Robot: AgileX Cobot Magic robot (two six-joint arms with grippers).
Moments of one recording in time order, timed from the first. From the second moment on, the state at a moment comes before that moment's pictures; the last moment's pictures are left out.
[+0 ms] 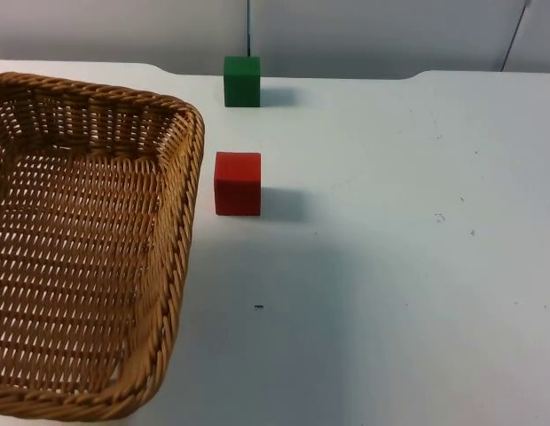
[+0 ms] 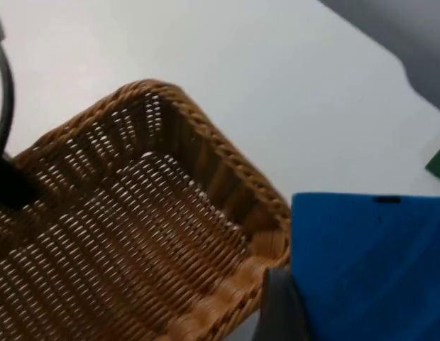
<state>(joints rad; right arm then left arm) 0.73 1.72 -1.60 0.11 0.73 -0.20 0.32 1.59 -0.83 -0.79 0.97 0.79</state>
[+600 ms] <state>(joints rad) 0.89 1.88 -1.32 0.29 0.26 -0.27 0.32 1.59 -0.83 -0.80 0.96 0.79</state>
